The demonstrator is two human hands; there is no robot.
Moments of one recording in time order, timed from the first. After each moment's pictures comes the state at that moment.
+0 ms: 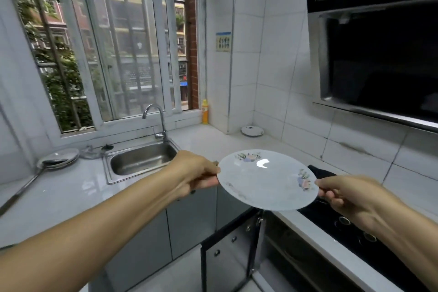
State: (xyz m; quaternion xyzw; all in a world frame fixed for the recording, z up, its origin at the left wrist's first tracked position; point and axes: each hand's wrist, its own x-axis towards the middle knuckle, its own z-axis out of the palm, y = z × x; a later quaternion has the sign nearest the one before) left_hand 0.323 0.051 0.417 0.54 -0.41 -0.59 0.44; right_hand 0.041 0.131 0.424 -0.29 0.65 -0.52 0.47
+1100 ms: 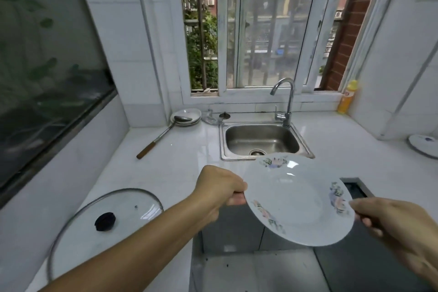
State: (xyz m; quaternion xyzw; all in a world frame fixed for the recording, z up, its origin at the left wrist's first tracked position) left_hand 0.584 -0.058 0.315 0.66 -0.23 -0.46 0.55; right_hand 0.305 -0.145 0.313 -0.47 0.58 -0.35 0.56
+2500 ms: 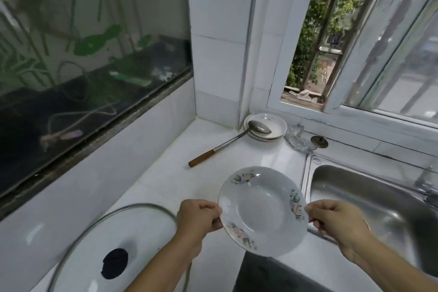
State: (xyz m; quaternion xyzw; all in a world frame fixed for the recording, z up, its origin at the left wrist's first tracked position) left_hand 0.855 -0.175 0.181 0.72 0.09 -0.27 0.64; right_hand 0.703 -0.408 0.205 -0.65 0.45 -0.11 0.61
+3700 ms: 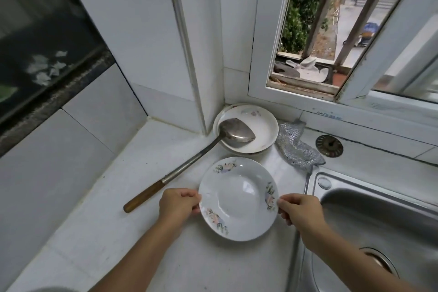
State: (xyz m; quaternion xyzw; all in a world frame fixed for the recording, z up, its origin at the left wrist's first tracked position) left_hand 1.046 -0.402 0.042 0.80 0.12 -0.27 0.52; right_hand 0.884 -0.611 0.051 -0.61 0.50 -0.07 0.61
